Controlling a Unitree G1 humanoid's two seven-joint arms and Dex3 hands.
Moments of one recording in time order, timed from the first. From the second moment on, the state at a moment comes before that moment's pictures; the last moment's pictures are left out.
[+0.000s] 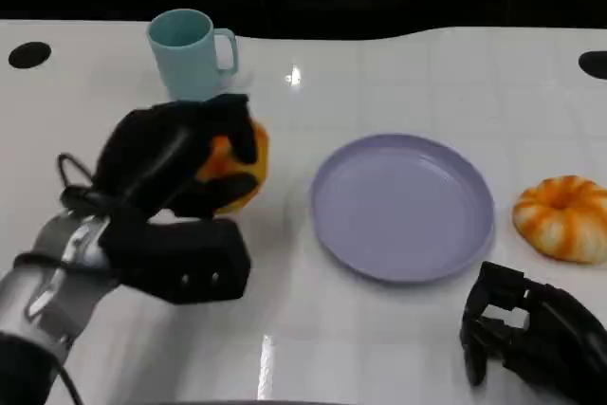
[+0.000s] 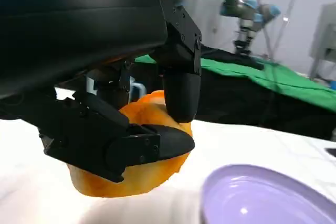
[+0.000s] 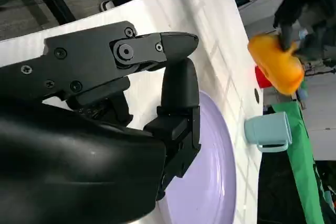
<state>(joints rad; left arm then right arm) -0.55 0.33 -0.31 0.52 0.59 -0.41 0.15 -0.12 -0.10 -0.10 0.64 0.28 -0.27 0.81</state>
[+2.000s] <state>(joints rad) -1.01 -0.03 -0.61 1.13 0.72 -0.42 0.02 -0.15 -0.10 -0.10 0.69 0.29 -0.34 0.82</state>
